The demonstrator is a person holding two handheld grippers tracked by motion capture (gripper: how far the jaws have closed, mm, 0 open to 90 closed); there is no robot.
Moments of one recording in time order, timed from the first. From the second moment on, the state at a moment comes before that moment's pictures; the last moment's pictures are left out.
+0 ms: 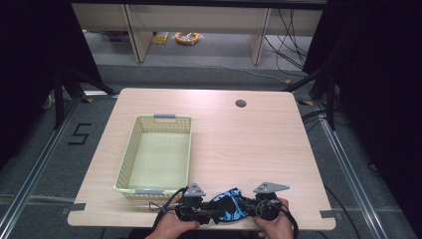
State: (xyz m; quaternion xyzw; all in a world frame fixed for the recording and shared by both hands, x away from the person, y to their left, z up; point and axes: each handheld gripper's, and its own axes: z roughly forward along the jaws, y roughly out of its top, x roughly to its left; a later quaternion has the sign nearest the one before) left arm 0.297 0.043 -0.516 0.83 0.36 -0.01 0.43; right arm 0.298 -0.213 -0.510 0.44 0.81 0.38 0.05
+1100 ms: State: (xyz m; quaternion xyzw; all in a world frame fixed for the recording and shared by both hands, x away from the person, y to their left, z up) left arm 0.295 0.062 -0.461 0.80 0.33 0.04 0.50; right arm 0.284 -0.213 -0.454 0.43 0.75 0.49 0.05
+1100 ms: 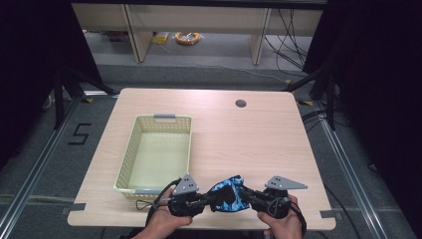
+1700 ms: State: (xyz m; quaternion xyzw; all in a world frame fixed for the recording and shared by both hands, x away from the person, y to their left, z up) left arm 0.317 0.113 -0.408 0.79 0.34 0.07 0.51; right arm 0.320 -0.168 -0.405 0.37 0.76 0.52 0.09
